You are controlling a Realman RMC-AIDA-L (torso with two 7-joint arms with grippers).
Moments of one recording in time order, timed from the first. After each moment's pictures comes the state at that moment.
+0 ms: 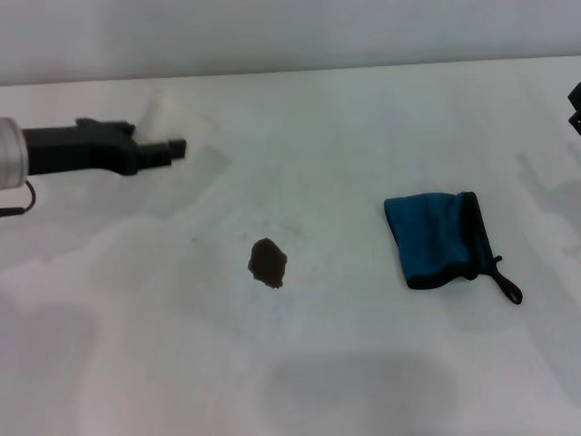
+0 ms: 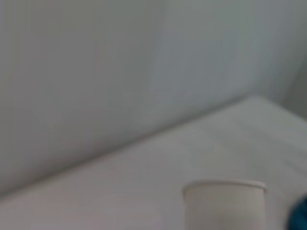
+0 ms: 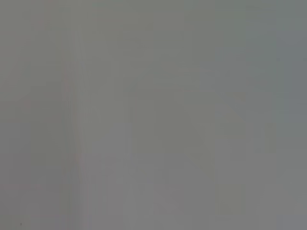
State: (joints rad) left arm -1.00 -2.07 2.85 -0.54 -0.14 1.37 -1.47; right arm 0.30 2.01 -0.62 0.03 2.24 1.49 -2.70
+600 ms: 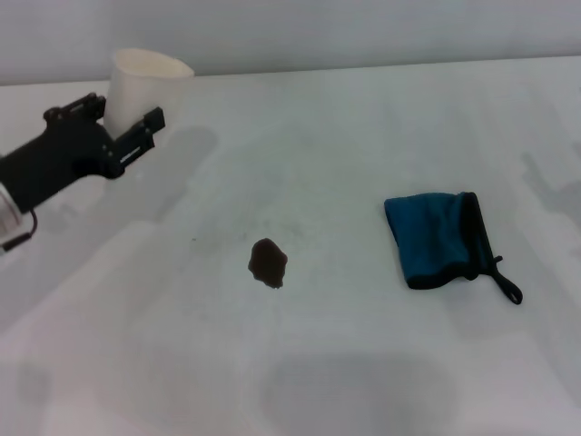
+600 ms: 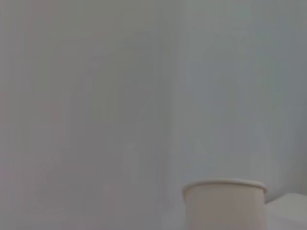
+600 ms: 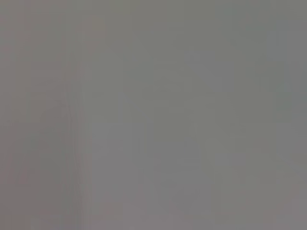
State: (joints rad) left arm -0.72 -2.08 2.85 -0.28 -0.68 1.38 -0.85; right arm 0.29 2.01 -0.62 0.01 2.24 1.54 -2.70
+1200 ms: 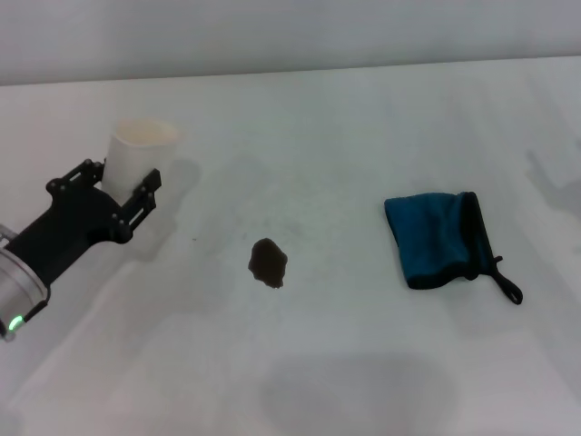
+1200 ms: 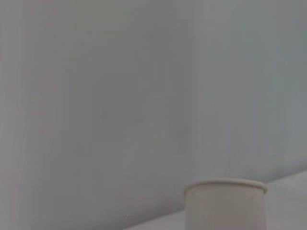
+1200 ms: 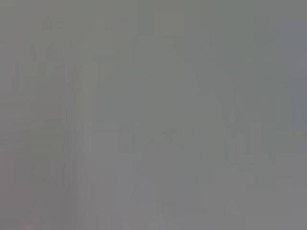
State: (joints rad) left arm -0.54 -2.08 2.84 -0.02 -0.81 1.22 -0.48; right arm 0.28 2.00 -0.62 -0.02 2.24 1.54 -2.70
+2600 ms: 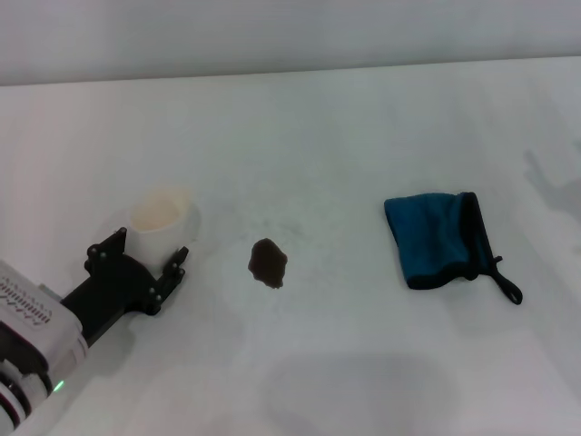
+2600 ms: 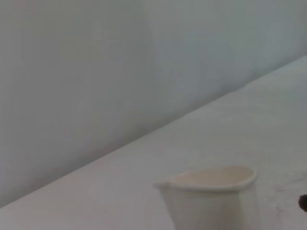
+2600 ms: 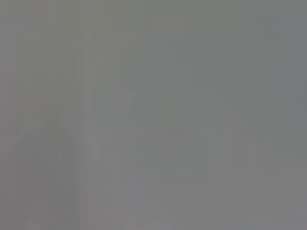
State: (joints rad) left arm -0.43 -2.09 2.84 0.19 -0.81 0.96 -0.05; right arm 0.28 2.00 -0.62 -0.02 2.23 1.53 -2.70
